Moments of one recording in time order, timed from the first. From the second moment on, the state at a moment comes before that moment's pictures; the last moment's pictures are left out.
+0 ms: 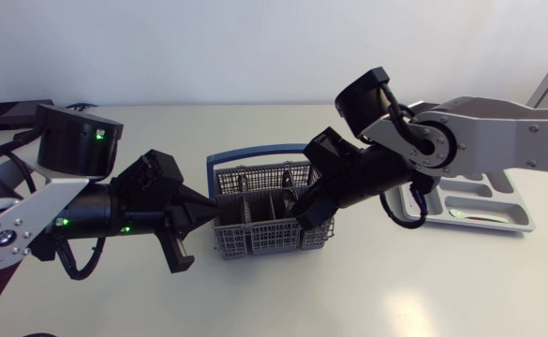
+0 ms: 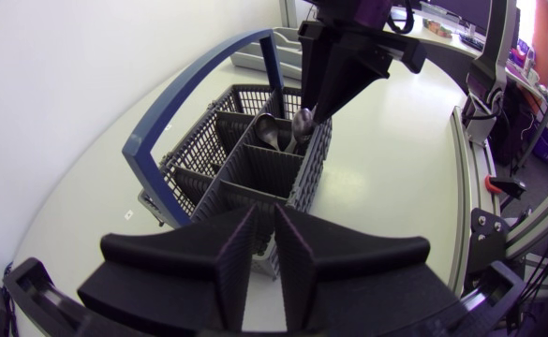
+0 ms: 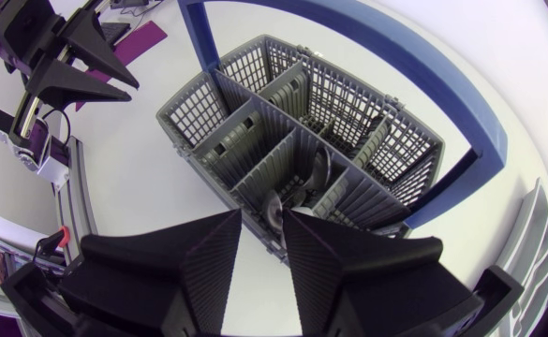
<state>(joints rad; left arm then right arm) -0.48 1.17 0.68 -0.22 0.35 0.47 0.56 1.55 1.04 -0.50 -0.32 -0.21</state>
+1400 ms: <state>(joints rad) -0.51 1.16 0.67 -0.23 0.35 0.47 0.64 1.47 1.14 -0.60 -0.28 -0.16</state>
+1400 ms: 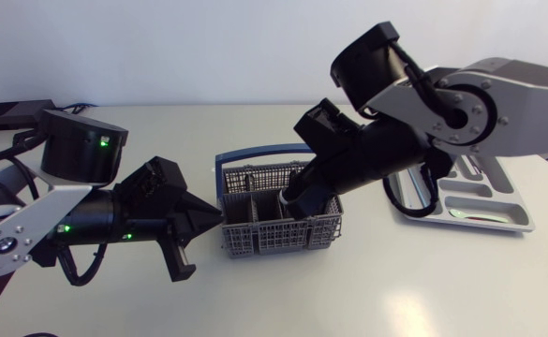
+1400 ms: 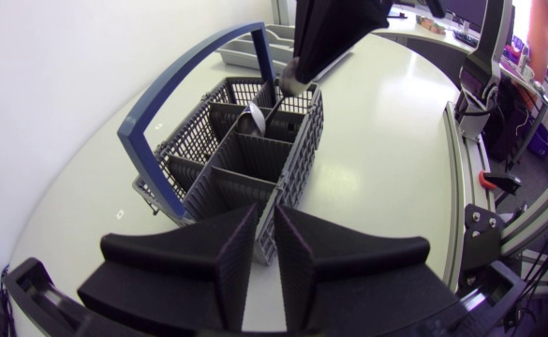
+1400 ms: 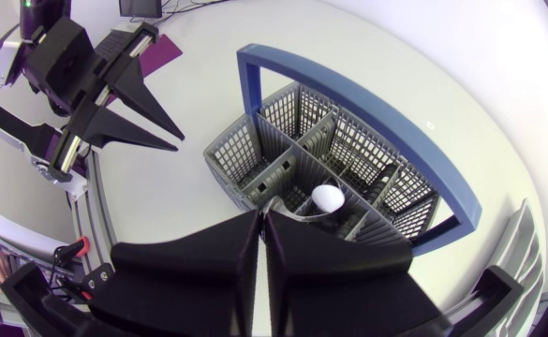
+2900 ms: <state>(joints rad) -0.54 1.17 0.67 -0.23 0.35 0.47 -0.13 1.31 1.01 -0.65 -0.07 -0.22</state>
